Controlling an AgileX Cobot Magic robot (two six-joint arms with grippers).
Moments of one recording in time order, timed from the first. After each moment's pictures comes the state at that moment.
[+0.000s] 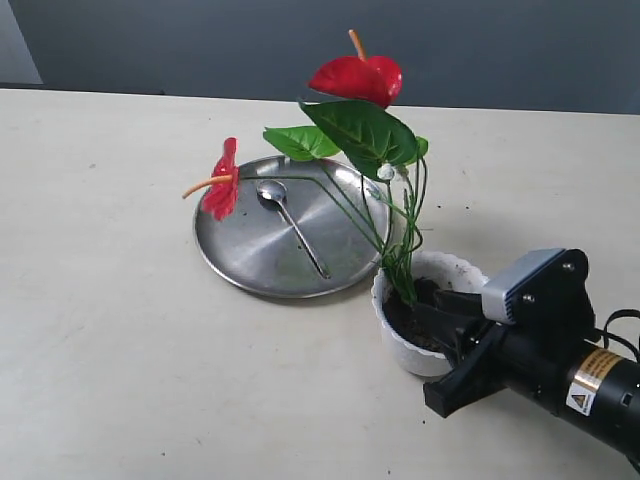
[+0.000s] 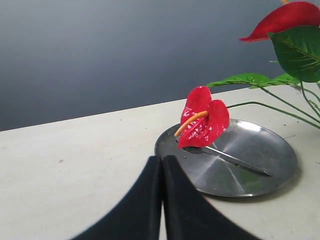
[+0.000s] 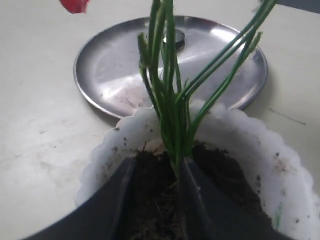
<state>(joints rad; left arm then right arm) -0.35 0.00 0.00 0.00 0.14 0.01 0.56 1.54 -0.11 -0.12 -0.93 0.08</state>
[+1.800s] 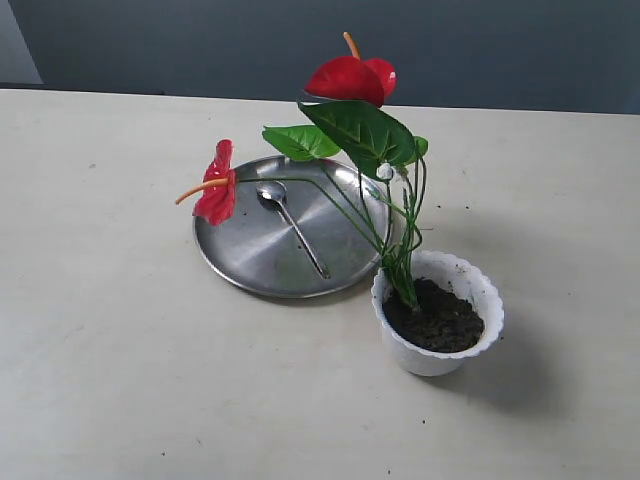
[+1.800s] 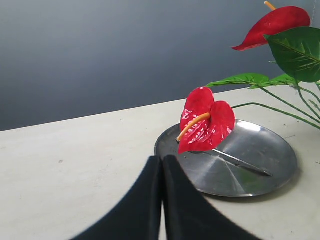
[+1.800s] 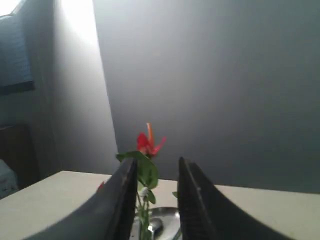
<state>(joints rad) -0.35 0.00 0.00 0.00 0.14 0.01 0.49 0.01 -0.10 0.12 -0.02 0.06</state>
